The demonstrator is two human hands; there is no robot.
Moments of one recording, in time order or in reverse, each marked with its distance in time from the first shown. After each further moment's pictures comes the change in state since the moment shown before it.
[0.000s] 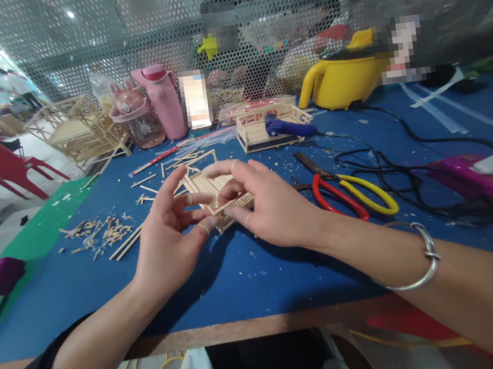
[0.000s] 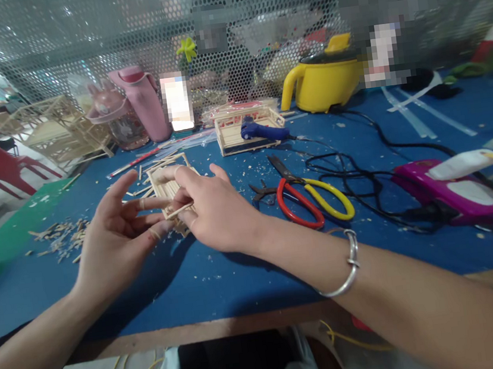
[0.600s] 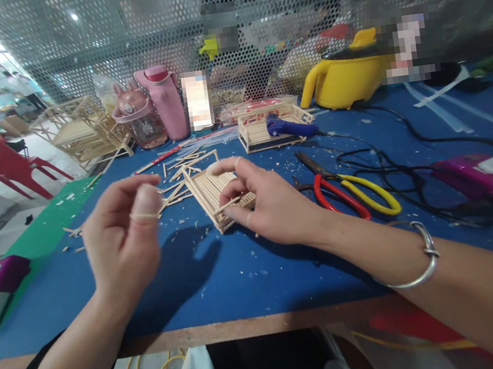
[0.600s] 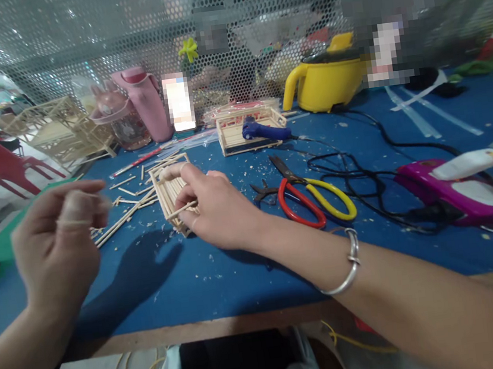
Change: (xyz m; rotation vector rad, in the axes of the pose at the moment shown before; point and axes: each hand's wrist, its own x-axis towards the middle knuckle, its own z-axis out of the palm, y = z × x) left_hand -0.002 0.023 -0.025 0.373 0.351 0.208; right_hand 0.000 0.002 0.001 0.151 -0.016 0.093
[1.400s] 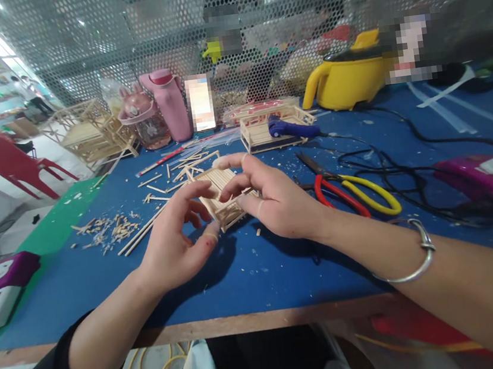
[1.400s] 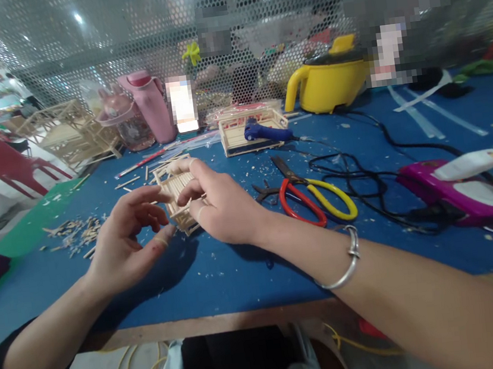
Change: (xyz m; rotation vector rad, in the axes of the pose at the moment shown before) left_hand -0.008 -0.018 0.020 -0.048 -0.450 0.233; right_hand -0.001 0.009 -0.002 0.138 0.028 -0.085
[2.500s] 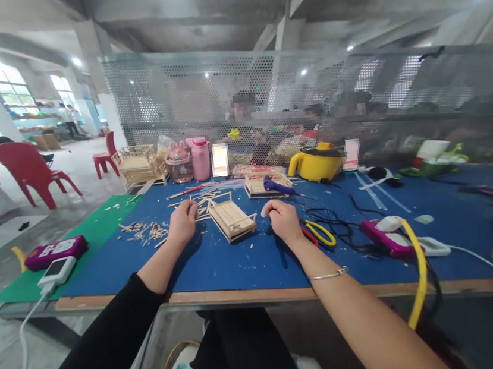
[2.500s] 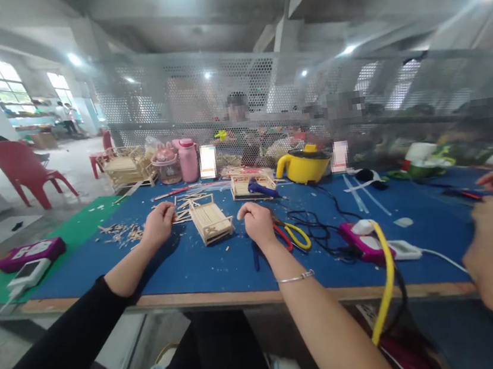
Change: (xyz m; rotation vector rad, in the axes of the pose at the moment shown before) left_hand 0.017 -0.056 -0.029 0.136 0.363 -0.350; right_hand -0.014 0.040 -0.029 -0.305 0.457 0.061
